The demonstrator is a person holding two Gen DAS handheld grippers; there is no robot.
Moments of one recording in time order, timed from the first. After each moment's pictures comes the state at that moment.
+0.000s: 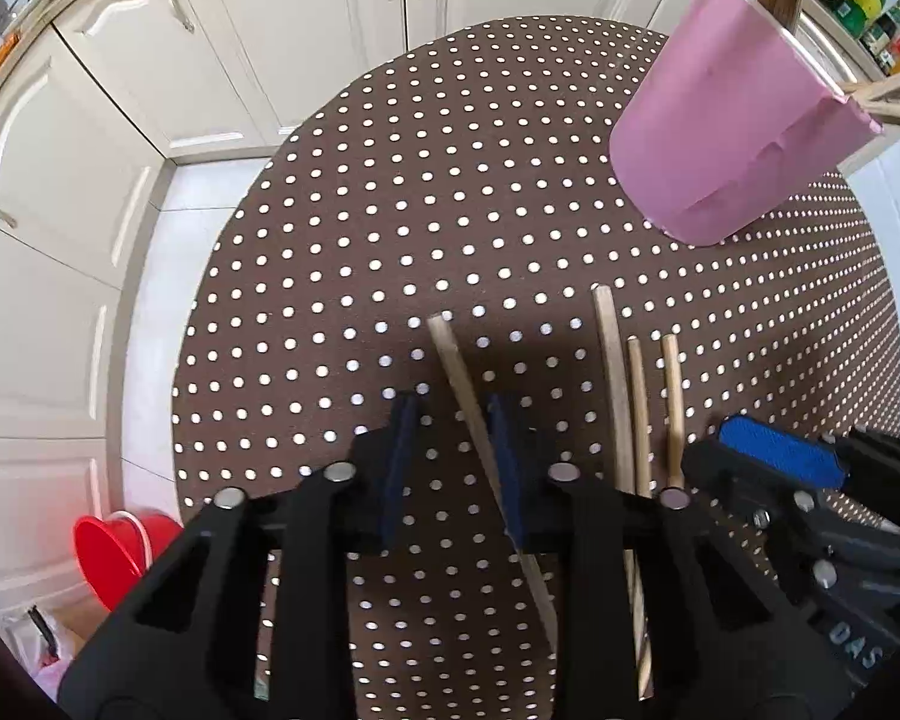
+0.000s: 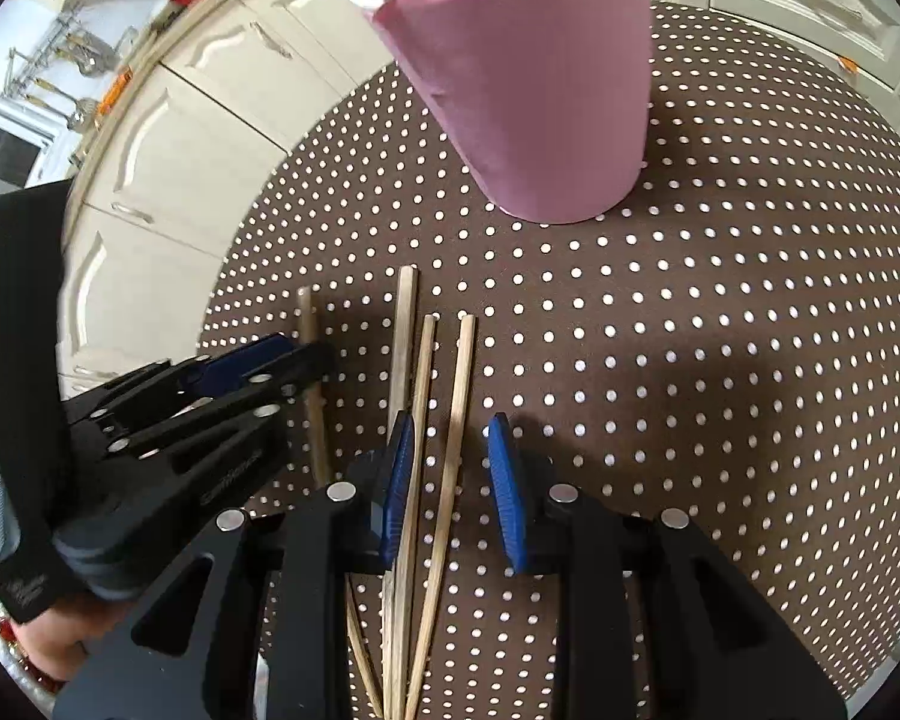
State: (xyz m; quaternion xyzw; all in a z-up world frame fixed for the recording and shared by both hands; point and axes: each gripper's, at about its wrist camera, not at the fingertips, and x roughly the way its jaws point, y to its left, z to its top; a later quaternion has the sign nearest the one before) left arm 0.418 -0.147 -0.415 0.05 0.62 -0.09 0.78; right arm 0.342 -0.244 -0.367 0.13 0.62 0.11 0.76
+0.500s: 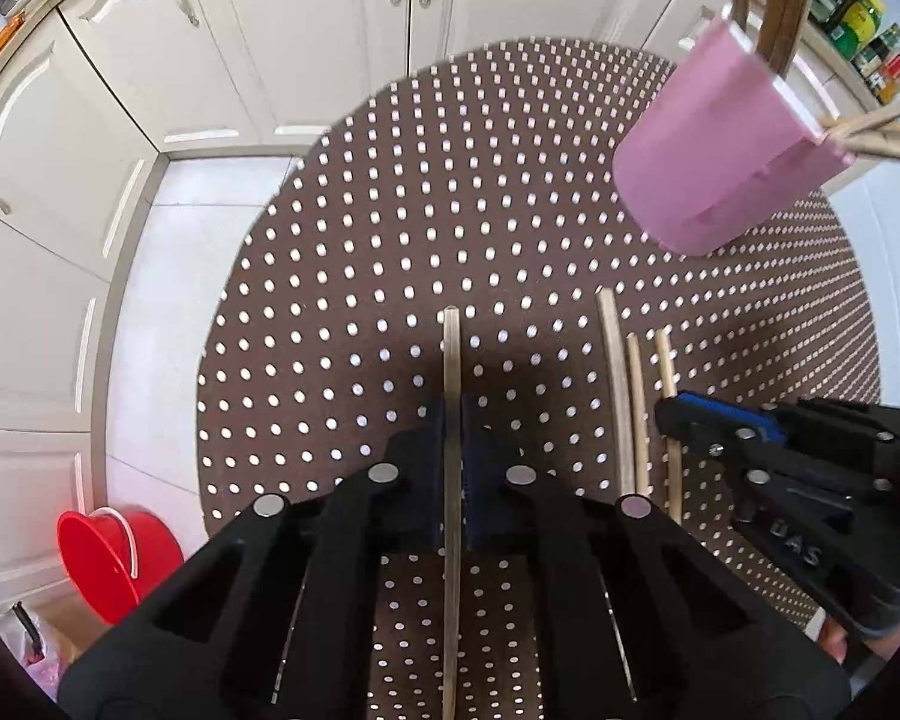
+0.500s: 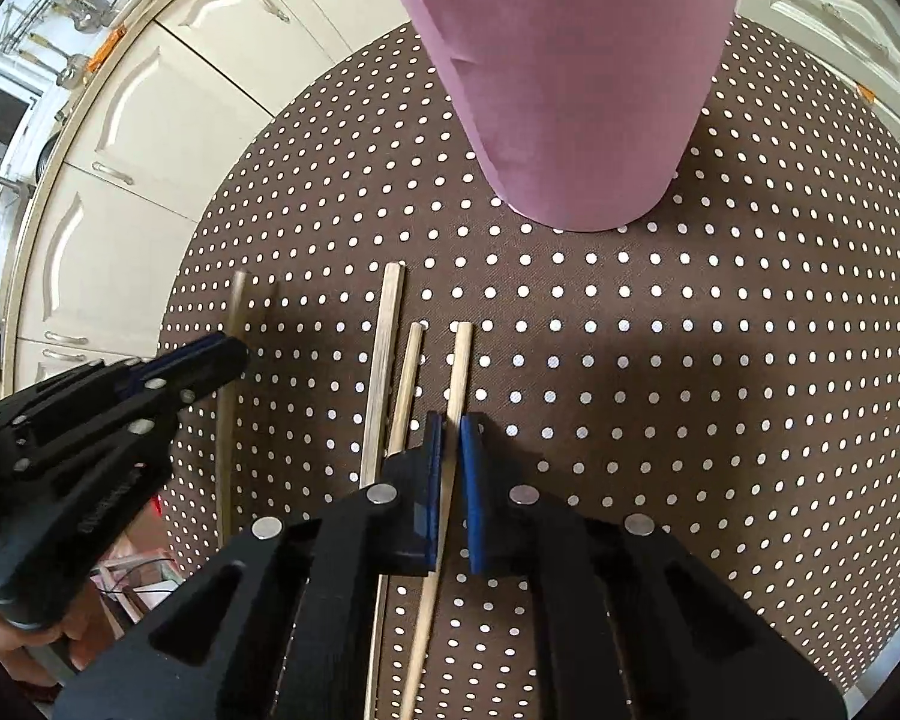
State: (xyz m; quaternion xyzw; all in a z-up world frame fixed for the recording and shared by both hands) left arm 0.419 -0.119 -0.399 0.01 0.61 -0.10 0.78; right arm 0.360 -0.229 -0.378 0.10 0.64 0.11 0.76
